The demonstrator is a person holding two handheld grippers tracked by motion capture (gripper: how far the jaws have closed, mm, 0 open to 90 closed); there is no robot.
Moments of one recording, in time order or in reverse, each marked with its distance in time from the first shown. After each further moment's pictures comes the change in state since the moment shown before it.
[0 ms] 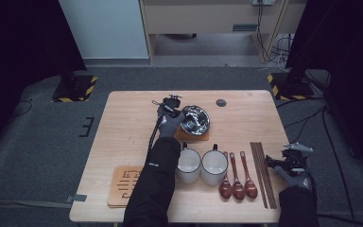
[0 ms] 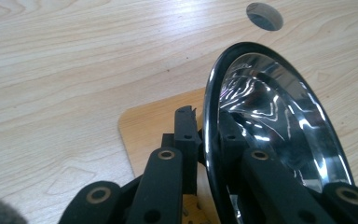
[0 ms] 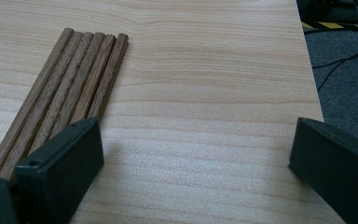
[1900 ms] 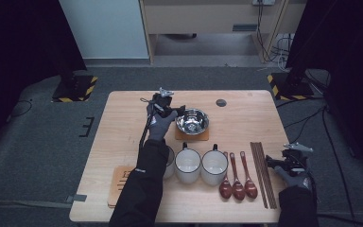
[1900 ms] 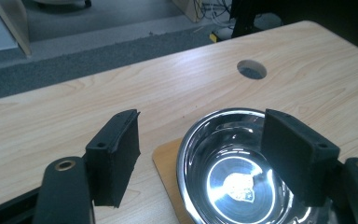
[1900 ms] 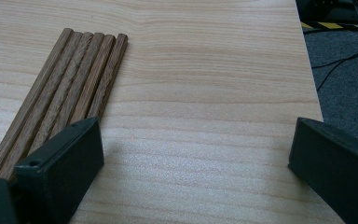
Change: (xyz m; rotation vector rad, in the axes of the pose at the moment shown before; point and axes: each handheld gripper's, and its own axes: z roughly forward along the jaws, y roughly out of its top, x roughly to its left) left arm 0.003 0.003 -0.069 -0.236 0.038 0.104; right arm 0.000 0.000 0.000 0.000 -0.002 0.000
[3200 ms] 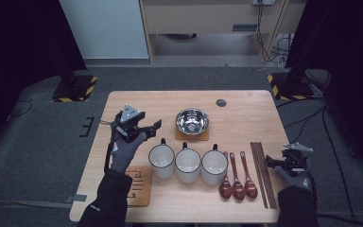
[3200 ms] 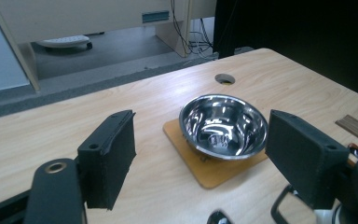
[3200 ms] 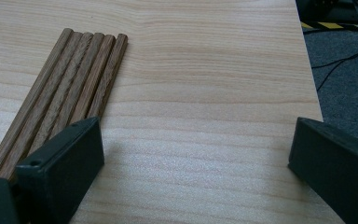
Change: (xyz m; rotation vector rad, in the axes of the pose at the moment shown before) left arm 0.016 -0.053 -0.145 -0.146 -0.038 0.030; right arm 0.000 0.000 0.000 0.001 0.001 0.003
